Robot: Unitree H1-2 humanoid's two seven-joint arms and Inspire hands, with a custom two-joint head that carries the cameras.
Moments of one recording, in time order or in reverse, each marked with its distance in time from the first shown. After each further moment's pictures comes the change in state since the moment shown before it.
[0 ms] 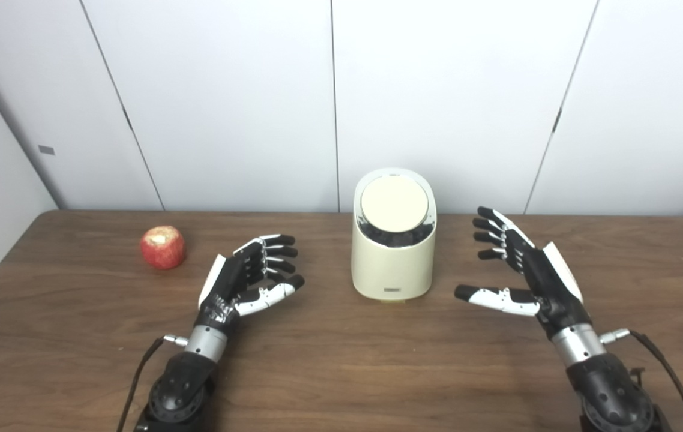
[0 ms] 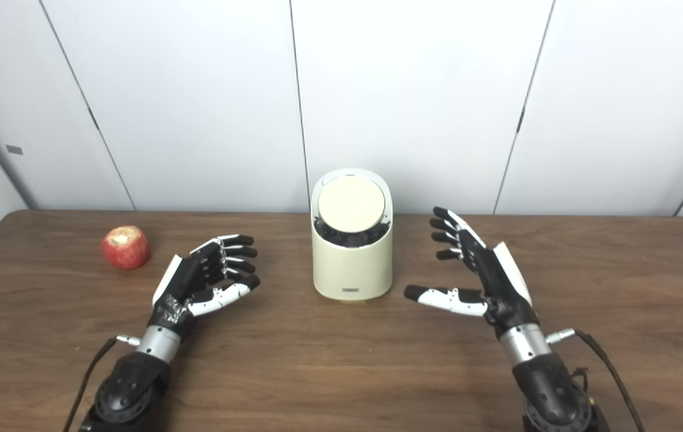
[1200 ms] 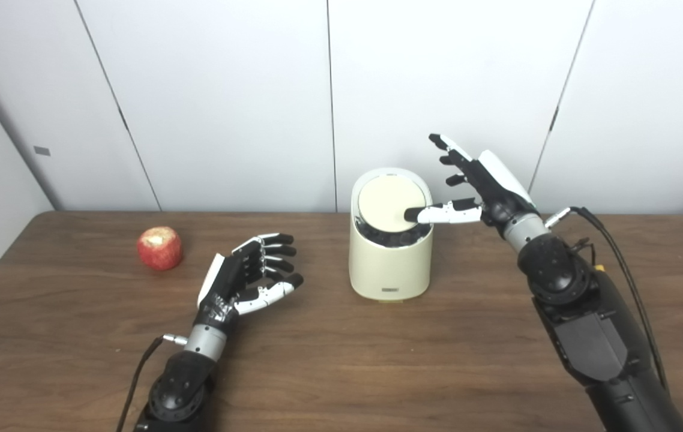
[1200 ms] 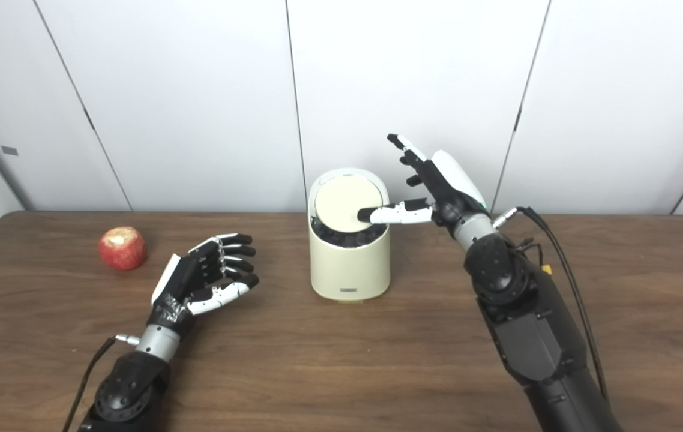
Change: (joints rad) left arm -0.017 -0.004 -0.004 0.020 0.001 -0.022 0.006; right arm -0.338 -0.018 0.125 0.161 -0.185 0.265 0.061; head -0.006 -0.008
